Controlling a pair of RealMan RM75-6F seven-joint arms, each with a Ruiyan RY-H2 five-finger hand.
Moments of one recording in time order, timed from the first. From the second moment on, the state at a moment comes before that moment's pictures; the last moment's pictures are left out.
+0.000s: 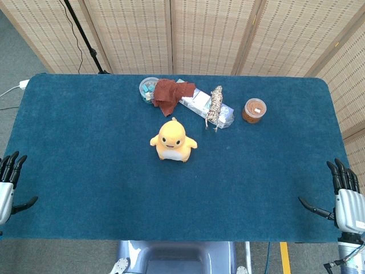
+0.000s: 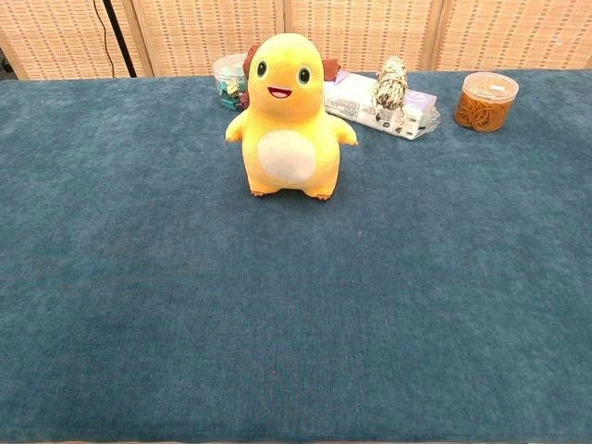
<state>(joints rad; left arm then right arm) -0.07 -1.13 -0.05 -1.61 1.51 1.53 0.09 0.04 -1.17 0.12 -1.71 -1.40 1.55 0.05</state>
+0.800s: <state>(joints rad) -0.09 -1.14 -0.08 -1.61 1.46 1.51 0.08 0.47 -1.25 0.34 -1.80 -1.23 1.17 -0.31</state>
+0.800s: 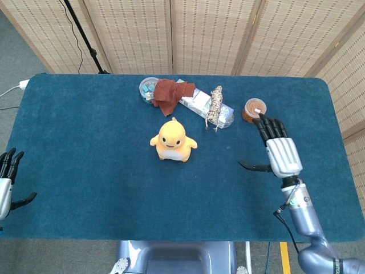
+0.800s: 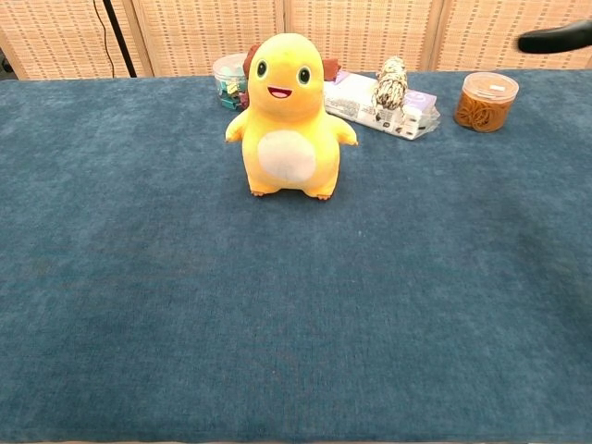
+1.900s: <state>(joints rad) -0.05 -1.12 -0.10 -1.63 1.40 1.55 0.06 1.11 -1.57 0.50 -1.50 -0.64 0.85 -0.43</state>
